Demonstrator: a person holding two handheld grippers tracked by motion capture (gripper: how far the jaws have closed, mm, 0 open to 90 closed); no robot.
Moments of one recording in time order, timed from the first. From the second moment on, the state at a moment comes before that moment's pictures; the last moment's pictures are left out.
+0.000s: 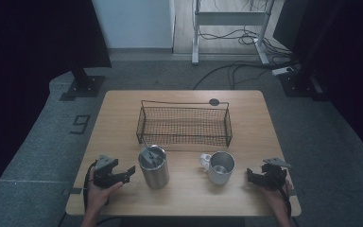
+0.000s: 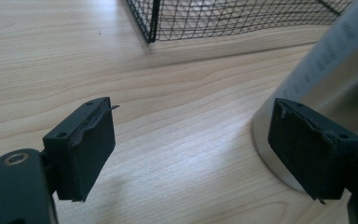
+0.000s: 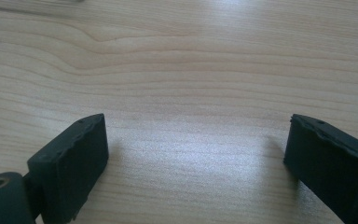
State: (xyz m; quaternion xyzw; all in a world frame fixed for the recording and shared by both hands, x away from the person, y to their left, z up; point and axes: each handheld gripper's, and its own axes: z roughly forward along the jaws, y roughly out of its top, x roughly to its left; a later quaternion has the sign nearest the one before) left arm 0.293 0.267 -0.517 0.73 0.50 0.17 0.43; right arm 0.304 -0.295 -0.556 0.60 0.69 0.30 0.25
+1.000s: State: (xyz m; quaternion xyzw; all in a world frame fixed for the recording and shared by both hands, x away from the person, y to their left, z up) left arm 0.272 0.253 -0.478 0.74 0.42 0.14 0.50; right arm 0.305 -0.295 -0.556 0.60 0.69 0.30 0.25
